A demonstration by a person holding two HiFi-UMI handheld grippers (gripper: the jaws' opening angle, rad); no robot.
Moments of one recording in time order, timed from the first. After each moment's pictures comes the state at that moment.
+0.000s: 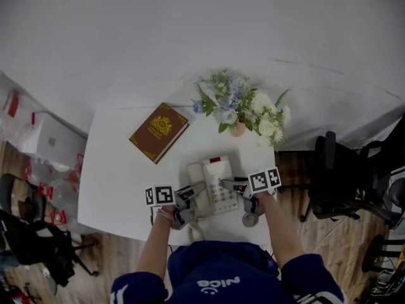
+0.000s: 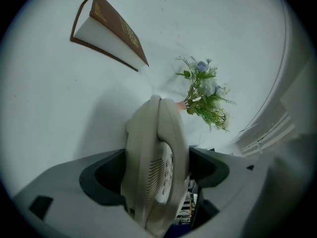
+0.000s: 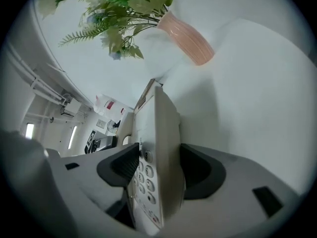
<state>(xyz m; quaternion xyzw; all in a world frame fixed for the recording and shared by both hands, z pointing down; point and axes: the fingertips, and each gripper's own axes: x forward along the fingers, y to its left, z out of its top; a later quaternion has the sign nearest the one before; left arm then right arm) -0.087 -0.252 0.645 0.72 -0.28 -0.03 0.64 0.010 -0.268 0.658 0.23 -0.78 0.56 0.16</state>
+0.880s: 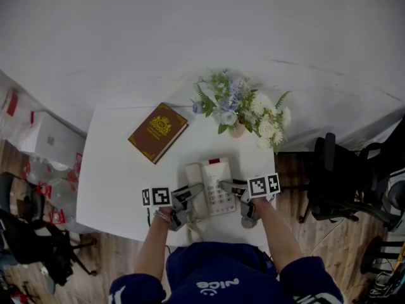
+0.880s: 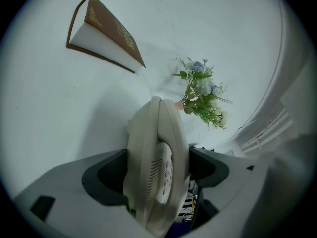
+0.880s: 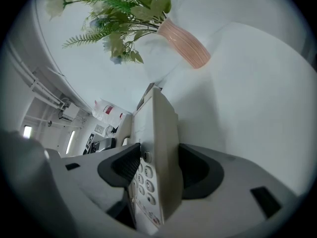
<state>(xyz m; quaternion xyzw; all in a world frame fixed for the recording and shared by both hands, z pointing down) -0.091 -0.252 0.640 0.73 -0.28 -0.02 0.63 0.010 -0.266 0.654 0.26 -0.77 0.57 0.14</state>
